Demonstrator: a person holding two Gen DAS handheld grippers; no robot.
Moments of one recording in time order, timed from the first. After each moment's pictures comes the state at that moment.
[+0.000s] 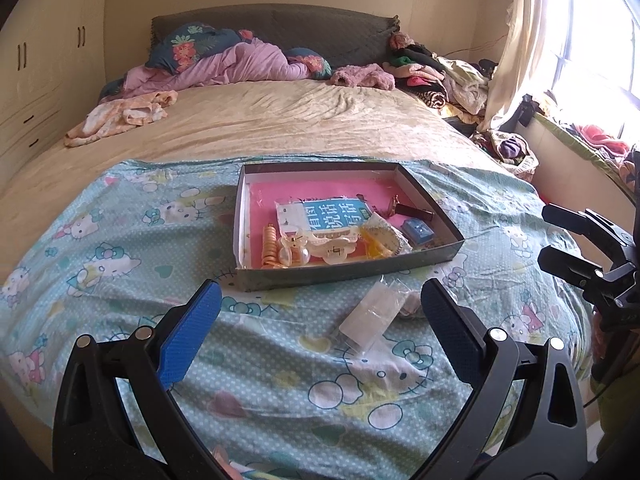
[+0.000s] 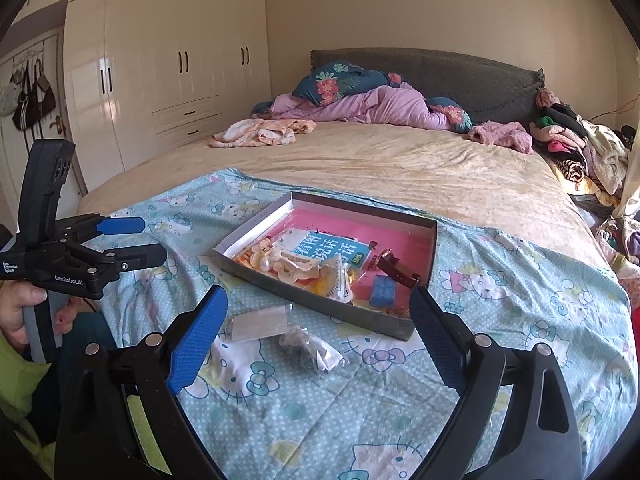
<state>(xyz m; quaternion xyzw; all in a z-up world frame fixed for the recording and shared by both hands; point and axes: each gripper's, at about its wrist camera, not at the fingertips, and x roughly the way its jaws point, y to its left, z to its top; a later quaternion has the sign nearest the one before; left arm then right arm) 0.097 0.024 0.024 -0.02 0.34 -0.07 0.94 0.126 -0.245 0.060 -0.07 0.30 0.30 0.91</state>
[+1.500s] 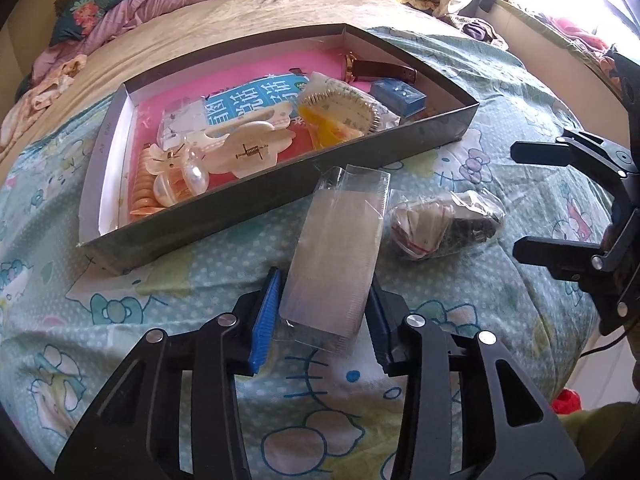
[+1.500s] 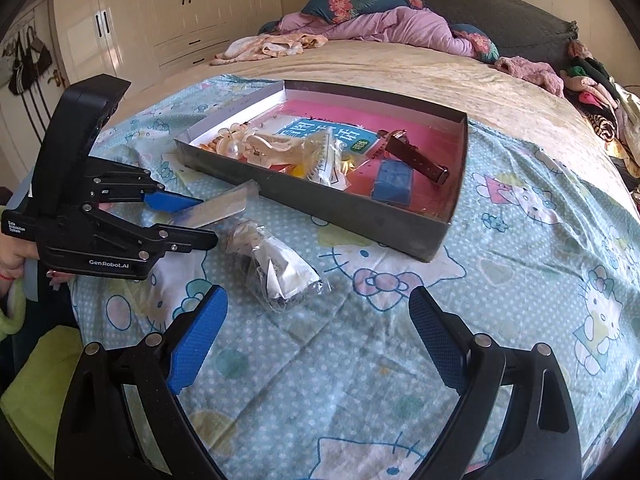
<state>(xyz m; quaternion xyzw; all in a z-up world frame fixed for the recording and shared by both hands) 0.174 -0.031 -0.087 0.07 0.48 -0.17 0.86 0.183 -0.236 -0.050 -0.12 0.42 0.32 0.84</state>
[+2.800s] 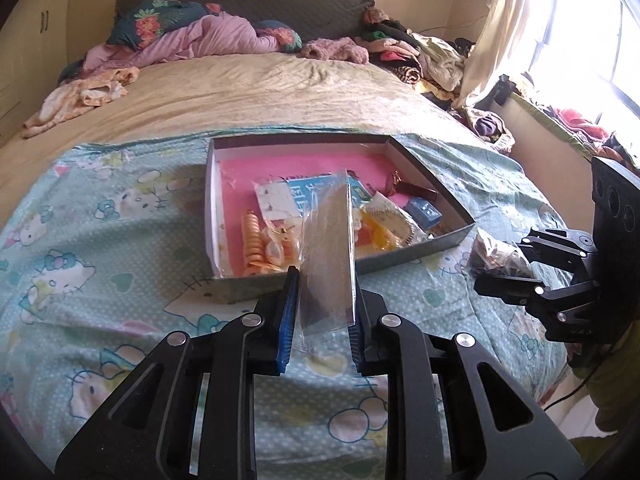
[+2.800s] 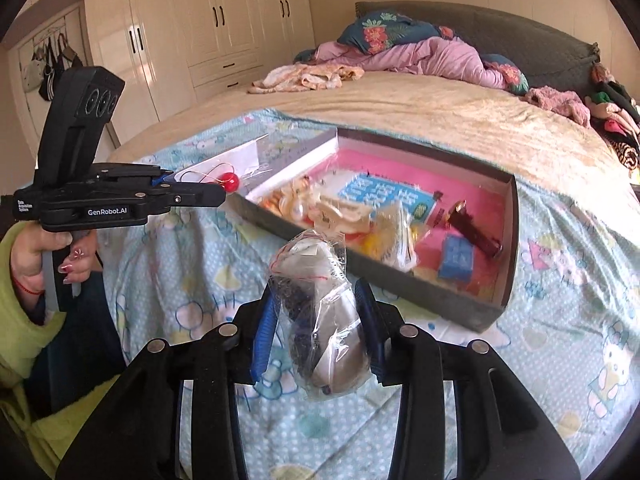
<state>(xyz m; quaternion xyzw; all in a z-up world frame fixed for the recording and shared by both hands) 0.151 0.047 -0.011 -0.03 0.38 -0.14 0.92 0.173 -0.198 0.003 -0.09 0.36 0.38 0.85</state>
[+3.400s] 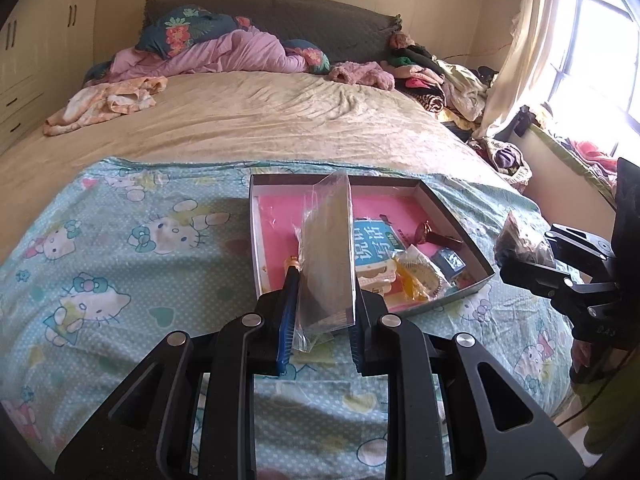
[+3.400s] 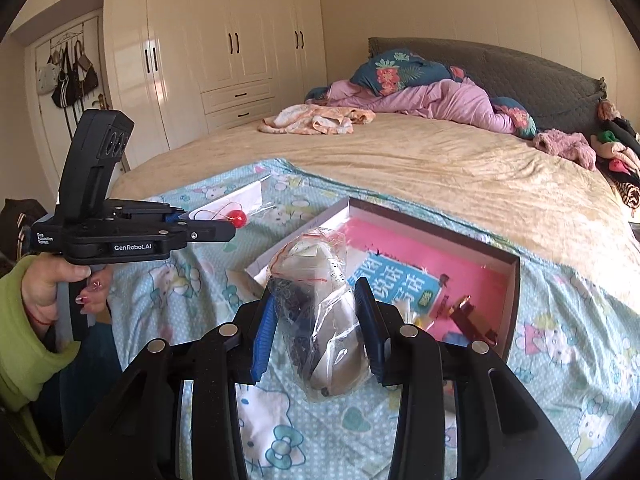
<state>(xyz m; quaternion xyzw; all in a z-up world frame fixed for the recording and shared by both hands) 0.174 0.075 0.018 -0.06 0.35 -0.10 0.93 0.200 -0.170 0.054 -0.09 0.30 0.40 0.86</state>
